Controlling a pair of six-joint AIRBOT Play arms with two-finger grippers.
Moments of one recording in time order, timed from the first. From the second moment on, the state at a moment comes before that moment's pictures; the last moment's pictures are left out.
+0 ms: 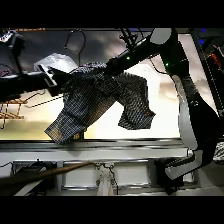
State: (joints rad) left arm 0.00 -1.03 1.05 0.37 -1.13 -0.45; right arm 0.37 -1.67 2.00 -0.87 1.51 1.29
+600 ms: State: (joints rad) left arm -0.07 -1.63 1.22 -0.13 -1.50 -0.23; right arm 0.37 -1.57 2.00 -0.82 1.59 1.32
